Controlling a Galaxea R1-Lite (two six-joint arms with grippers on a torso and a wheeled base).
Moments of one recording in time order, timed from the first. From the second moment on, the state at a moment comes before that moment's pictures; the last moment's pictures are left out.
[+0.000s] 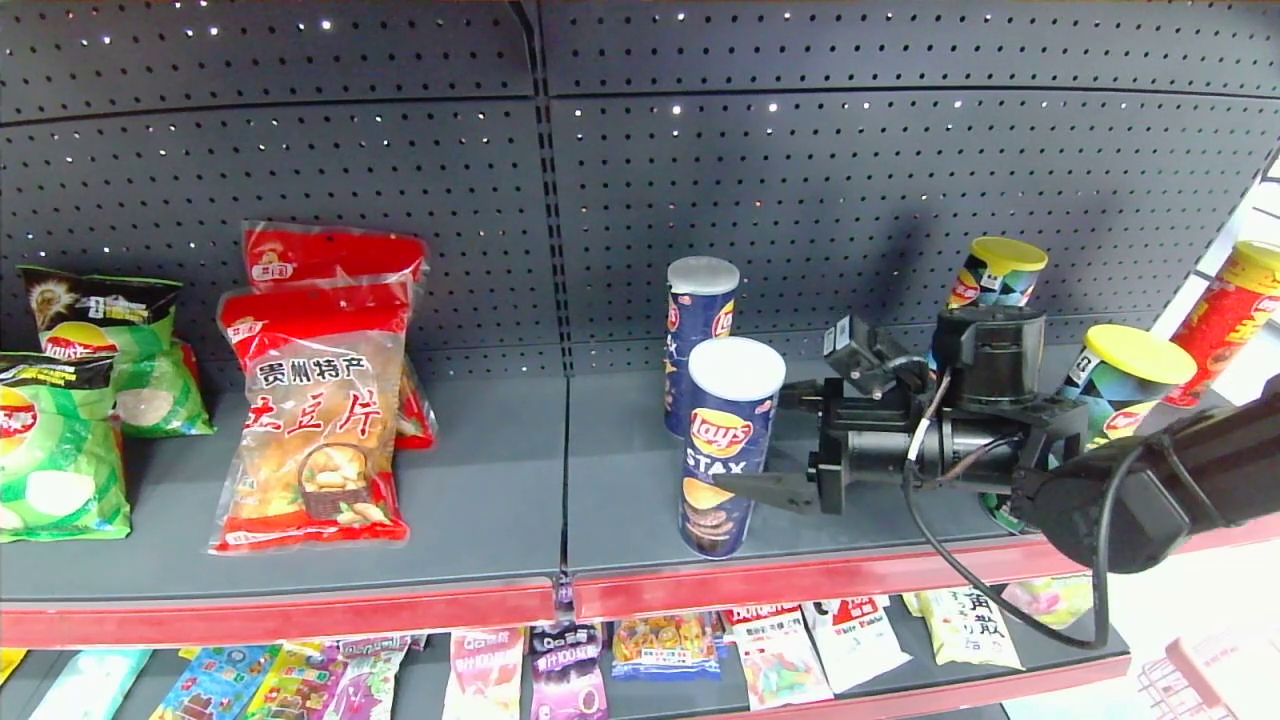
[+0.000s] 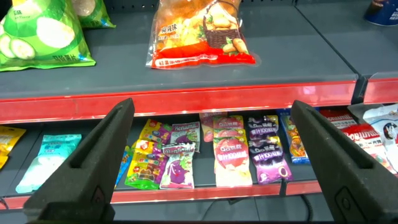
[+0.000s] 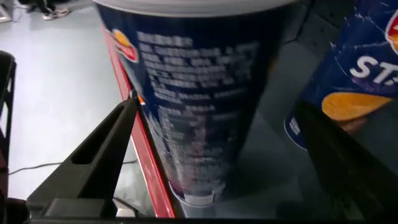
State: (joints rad) left arm 0.07 0.08 0.00 0.00 -0.03 0.03; right arm 0.40 1.91 -0.81 -0.77 0.75 -0.33
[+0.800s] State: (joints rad) left arm 0.07 0.08 0.00 0.00 -0.03 0.03; right arm 0.52 1.79 -0.69 -0.87 0.41 -0.26
